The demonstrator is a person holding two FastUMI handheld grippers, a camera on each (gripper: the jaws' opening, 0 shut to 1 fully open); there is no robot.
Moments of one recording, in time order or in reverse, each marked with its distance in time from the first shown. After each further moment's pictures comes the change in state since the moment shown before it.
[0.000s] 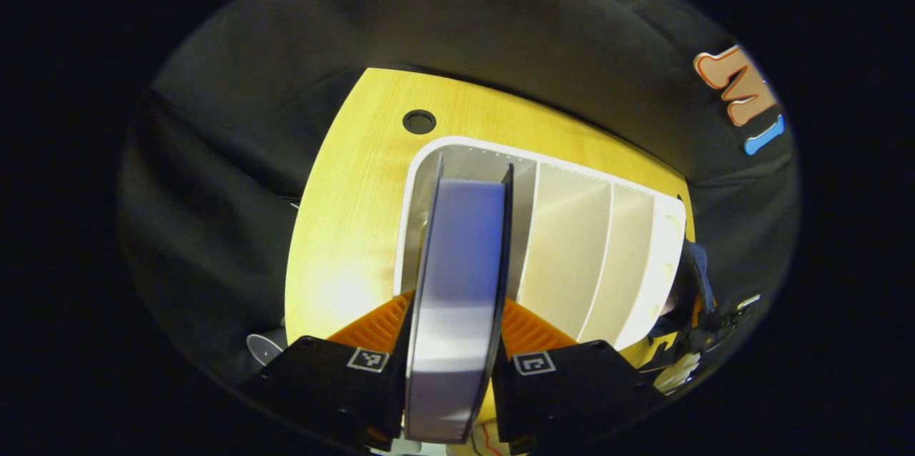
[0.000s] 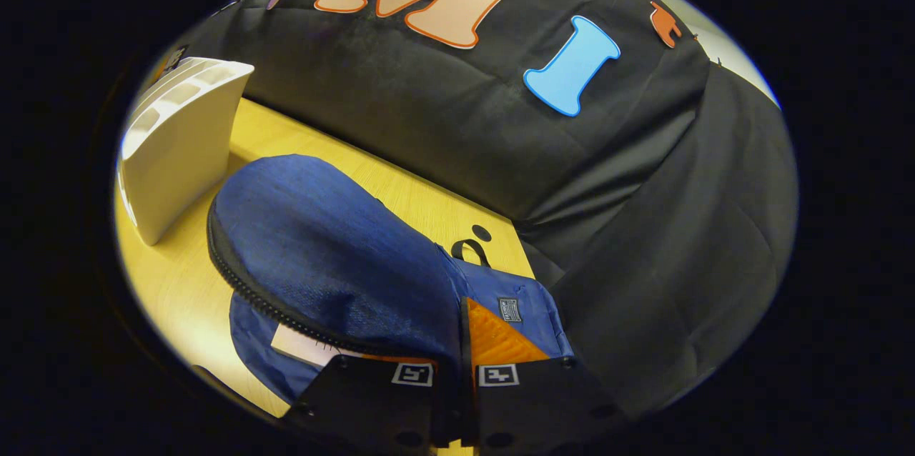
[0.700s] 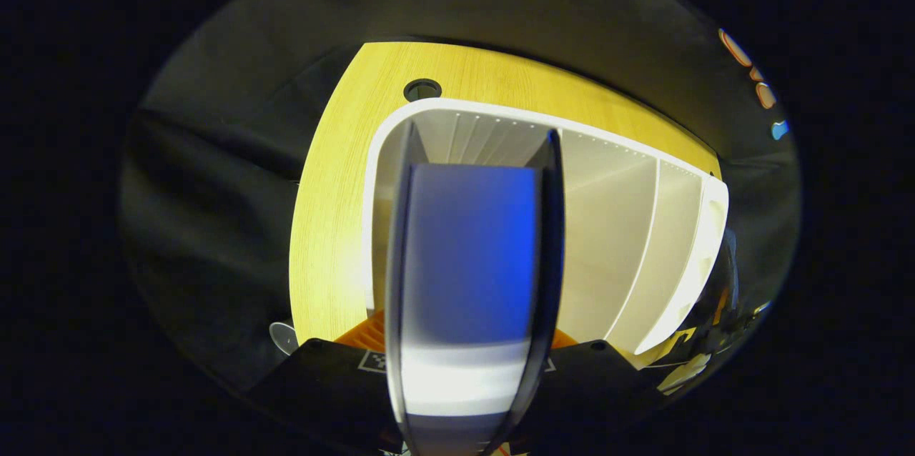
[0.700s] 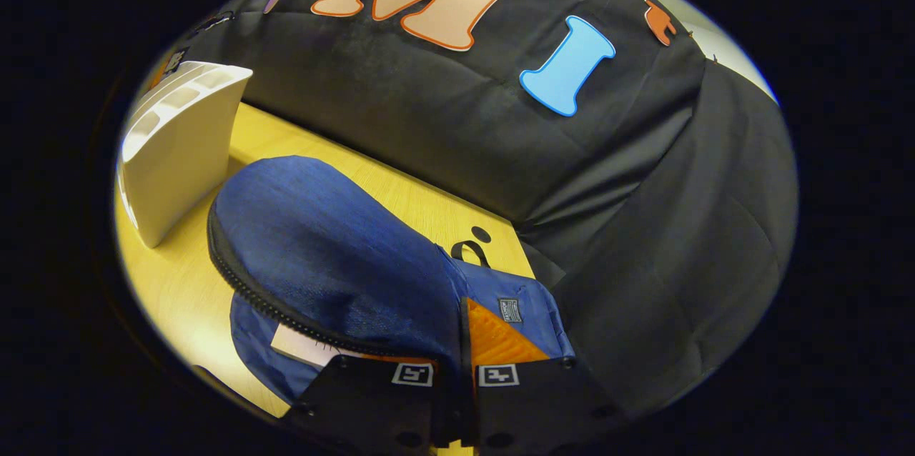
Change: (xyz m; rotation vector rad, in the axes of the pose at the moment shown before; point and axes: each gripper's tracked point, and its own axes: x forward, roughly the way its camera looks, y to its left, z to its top) left arm 0.025 0.002 -0.014 0.013 0.125 0.099; right arm -0.001 0.000 0.000 0.017 -0.011 0.000
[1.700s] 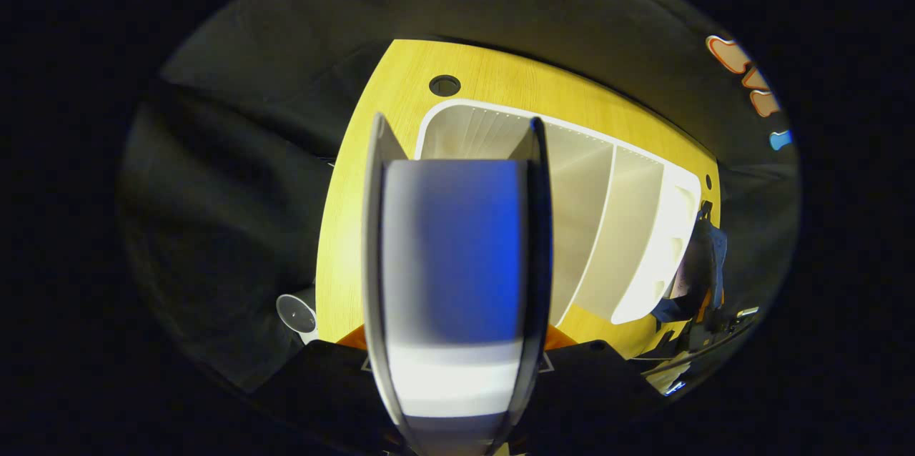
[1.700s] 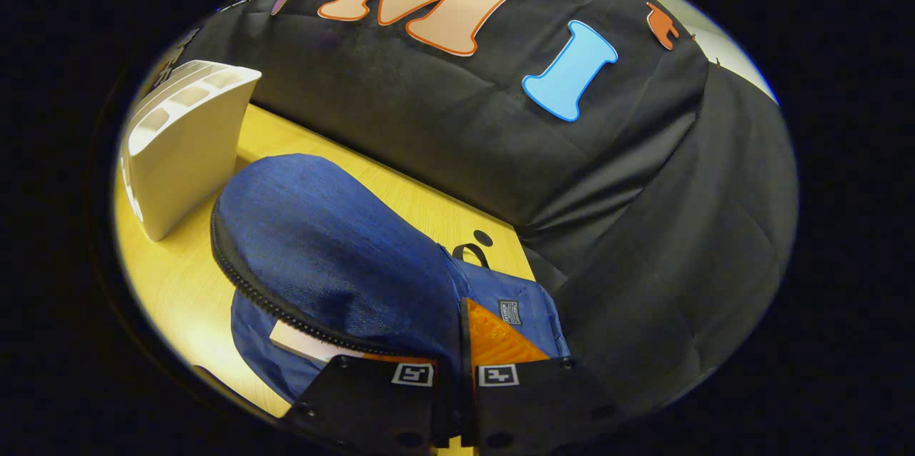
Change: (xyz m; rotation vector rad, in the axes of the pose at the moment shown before) left arm -0.089 -0.004 -0.036 -0.071 0.036 0.058; right arm -0.005 -0.005 -0.001 -0.017 -0.031 0.024
